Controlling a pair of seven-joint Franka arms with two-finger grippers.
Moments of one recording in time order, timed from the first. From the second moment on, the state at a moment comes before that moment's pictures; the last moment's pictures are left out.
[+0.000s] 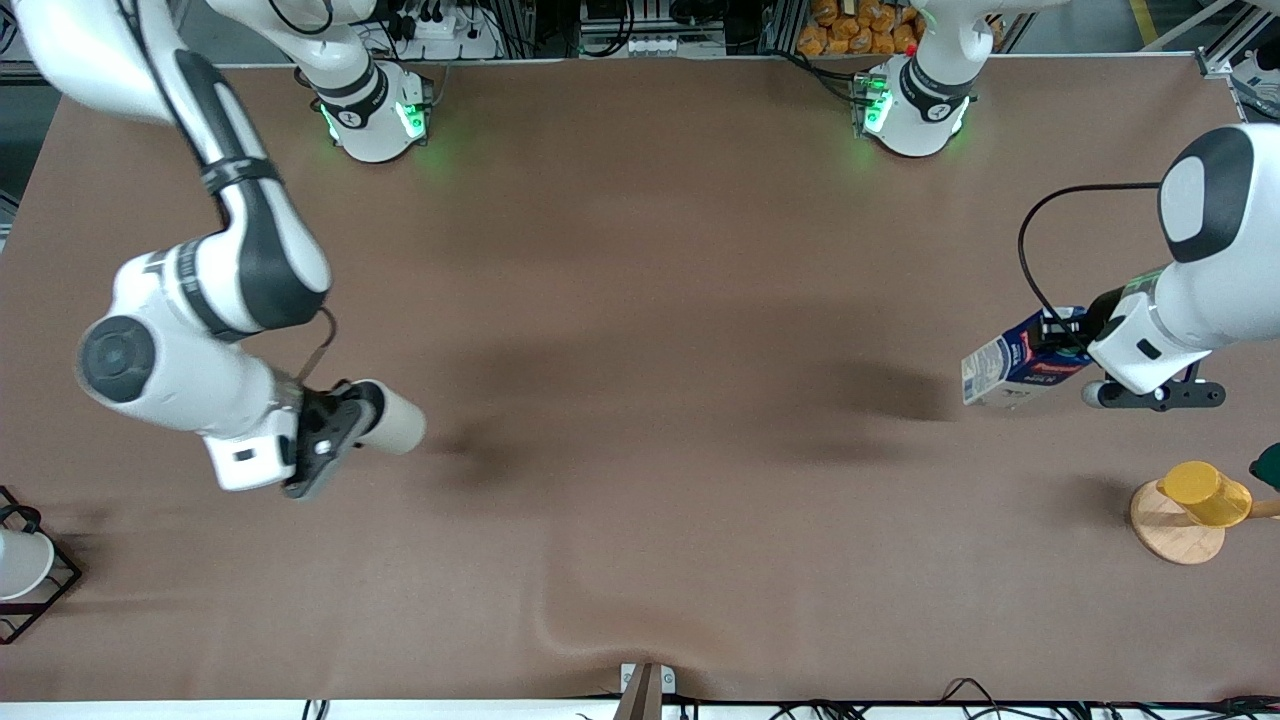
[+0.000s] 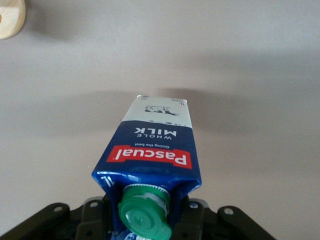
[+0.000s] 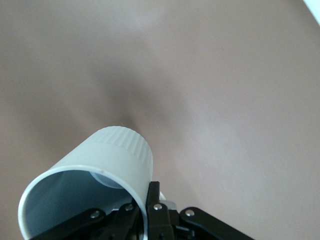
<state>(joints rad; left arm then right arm) 0.03 0.20 -0.07 -1.67 0.02 1.66 -0.03 0.02 0.49 0.28 -1.51 -0.03 2.01 -0.75</state>
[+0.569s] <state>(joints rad) 0.02 0.19 -0.20 -1.62 0.02 1.55 -0.14 0.41 0.62 0.27 -1.50 -0.14 2.26 -0.56</state>
